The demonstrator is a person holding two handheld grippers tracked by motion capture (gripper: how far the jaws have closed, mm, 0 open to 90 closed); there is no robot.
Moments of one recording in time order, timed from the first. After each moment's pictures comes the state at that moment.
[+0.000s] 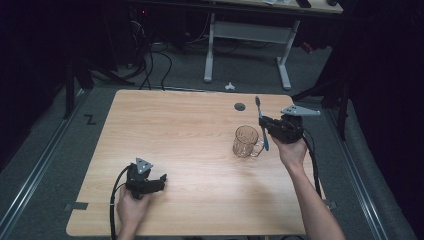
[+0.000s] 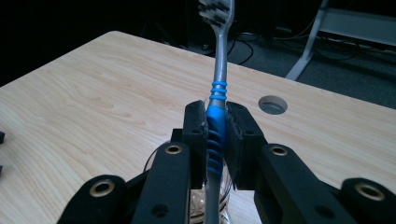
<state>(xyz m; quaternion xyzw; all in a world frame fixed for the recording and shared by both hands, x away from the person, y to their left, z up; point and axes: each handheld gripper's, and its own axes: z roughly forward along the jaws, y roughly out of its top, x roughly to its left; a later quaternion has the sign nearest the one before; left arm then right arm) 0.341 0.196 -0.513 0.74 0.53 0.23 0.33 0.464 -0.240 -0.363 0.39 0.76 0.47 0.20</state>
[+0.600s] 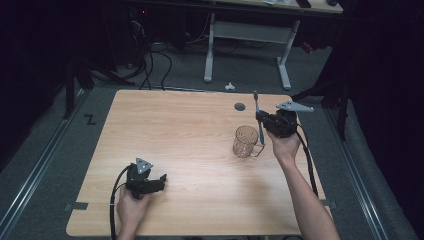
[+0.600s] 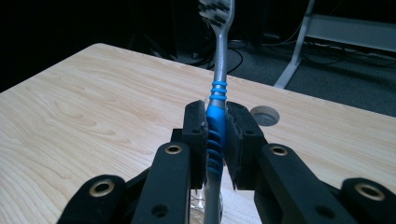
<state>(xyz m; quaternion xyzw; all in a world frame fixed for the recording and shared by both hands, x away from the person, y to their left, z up) 0.341 0.196 -0.513 0.74 0.53 0.23 0.33 0.486 -0.230 -0.372 0.41 0.74 0.48 0.22</state>
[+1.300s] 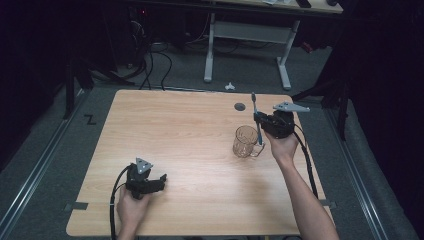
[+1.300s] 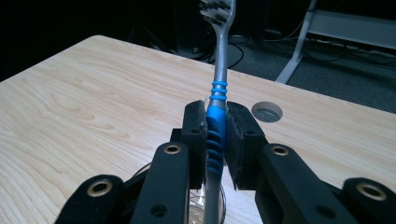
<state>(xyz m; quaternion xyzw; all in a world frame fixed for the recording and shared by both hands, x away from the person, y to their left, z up) 0.341 0.196 -0.513 0.74 0.53 0.23 0.33 0.488 -0.225 -0.377 0.41 0.75 0.47 0.22</state>
